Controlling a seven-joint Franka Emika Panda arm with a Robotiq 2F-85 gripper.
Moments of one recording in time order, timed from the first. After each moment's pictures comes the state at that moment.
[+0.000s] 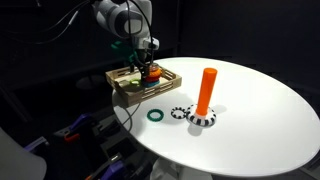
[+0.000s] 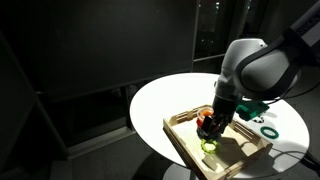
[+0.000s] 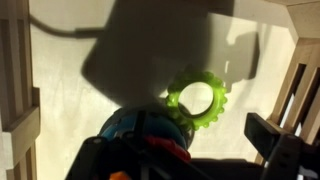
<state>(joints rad) 0.14 0.38 0.22 -2.30 0.24 2.68 0.09</state>
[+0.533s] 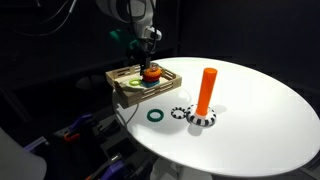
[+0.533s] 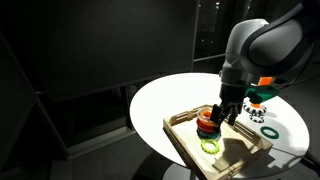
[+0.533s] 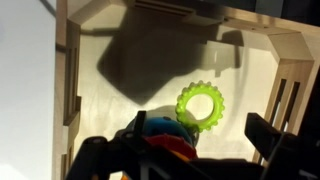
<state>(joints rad) 0.14 0.26 0.19 -2.30 0.22 2.46 0.10</state>
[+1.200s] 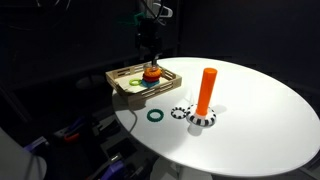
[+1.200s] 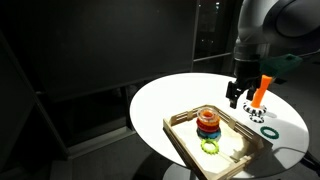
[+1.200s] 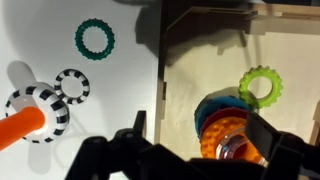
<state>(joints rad) 0.14 0.09 0.08 -2.30 -0.05 2.27 0.31</state>
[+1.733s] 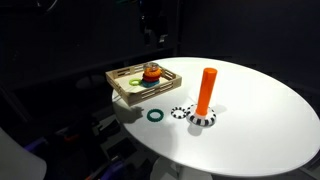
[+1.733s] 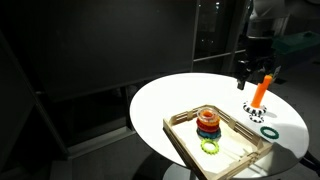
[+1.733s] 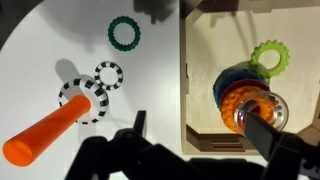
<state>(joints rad) 0.10 -0.06 0.07 -2.31 -0.10 2.20 0.40</state>
